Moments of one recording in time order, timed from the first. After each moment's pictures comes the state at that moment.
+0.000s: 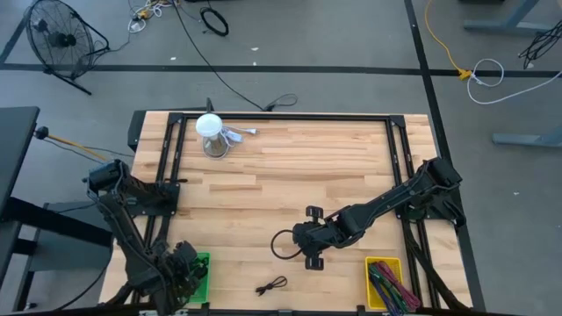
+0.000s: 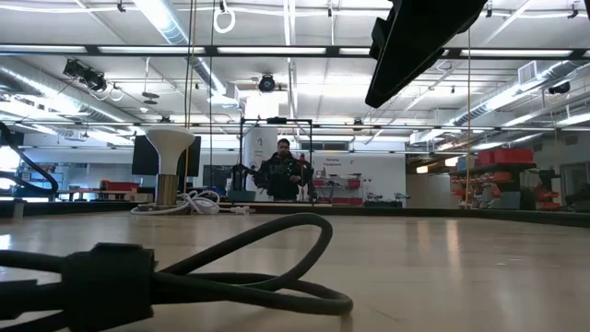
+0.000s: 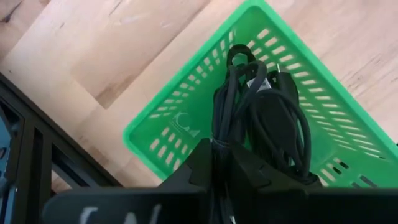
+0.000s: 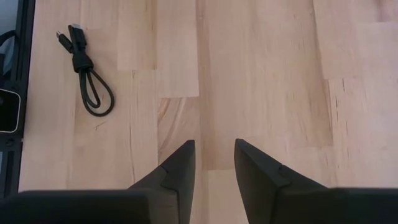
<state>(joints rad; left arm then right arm) -1.12 1.66 1.17 -1.09 -0.17 -1.92 0.45 1.80 1.37 -0.64 0.19 0.44</state>
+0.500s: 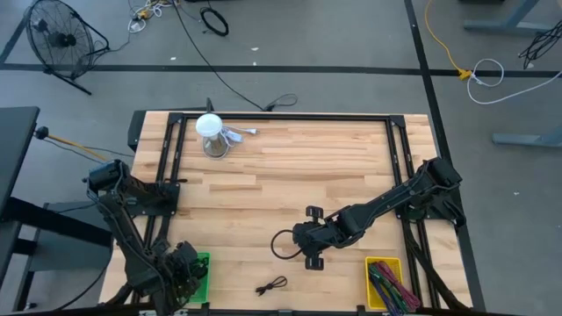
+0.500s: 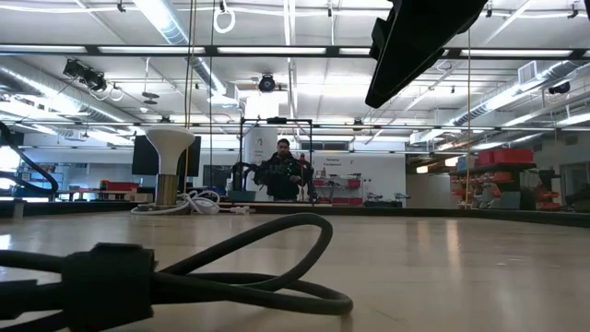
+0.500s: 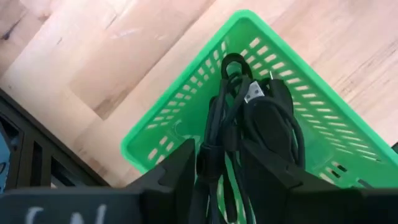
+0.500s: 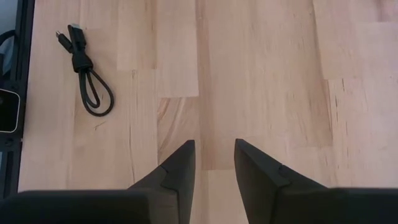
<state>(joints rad) -1.13 1.66 1.17 -1.09 -0.21 -1.89 0.45 1.80 1.37 -0.64 0.19 0.44</state>
